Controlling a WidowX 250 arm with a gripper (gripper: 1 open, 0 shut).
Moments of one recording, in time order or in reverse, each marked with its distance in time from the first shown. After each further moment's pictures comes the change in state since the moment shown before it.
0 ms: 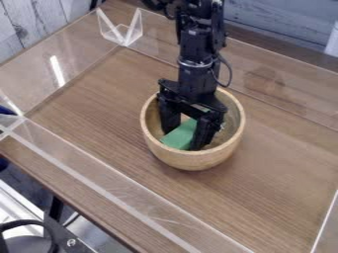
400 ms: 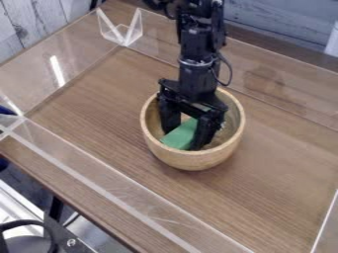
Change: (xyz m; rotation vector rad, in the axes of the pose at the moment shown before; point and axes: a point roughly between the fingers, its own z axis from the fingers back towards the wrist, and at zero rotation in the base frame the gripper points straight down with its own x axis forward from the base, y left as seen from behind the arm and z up) arm 0.002 0.002 -0.001 -0.003 -0.002 0.006
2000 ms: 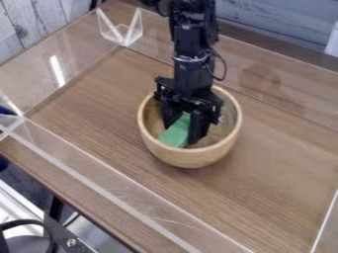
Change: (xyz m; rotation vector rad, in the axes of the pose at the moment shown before) arm -0.003 0.005 0.008 -0.029 -0.006 0.000
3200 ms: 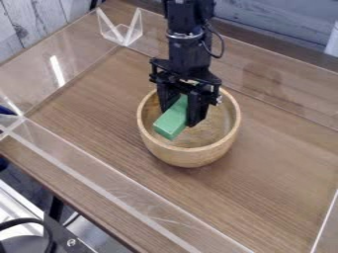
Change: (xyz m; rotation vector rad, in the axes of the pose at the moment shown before) arm -0.006 -0.002 0.027 -0.023 -0.026 0.003
